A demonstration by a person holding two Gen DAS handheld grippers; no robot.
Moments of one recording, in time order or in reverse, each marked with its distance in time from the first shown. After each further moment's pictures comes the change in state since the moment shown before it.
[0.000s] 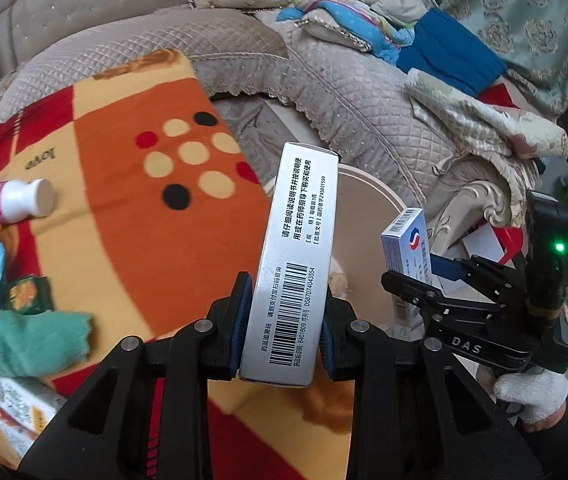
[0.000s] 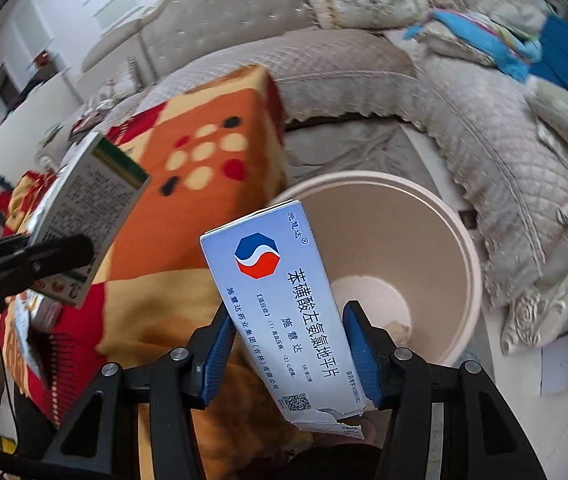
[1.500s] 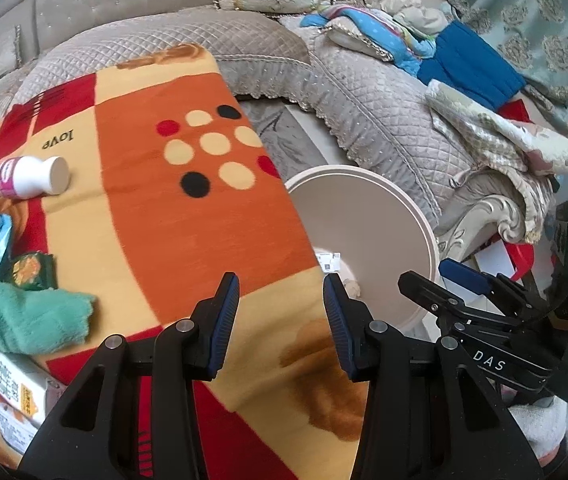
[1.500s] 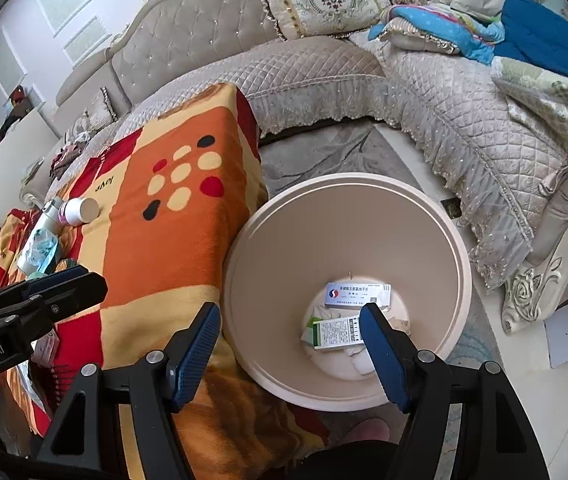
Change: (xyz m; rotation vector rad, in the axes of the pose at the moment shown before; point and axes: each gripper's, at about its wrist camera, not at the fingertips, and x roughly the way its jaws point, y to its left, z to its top) left arm 0.000 0.011 -0.016 -0.072 -0.041 0.053; right arm -0.006 0.006 -0.005 0.109 -0.064 -0.039
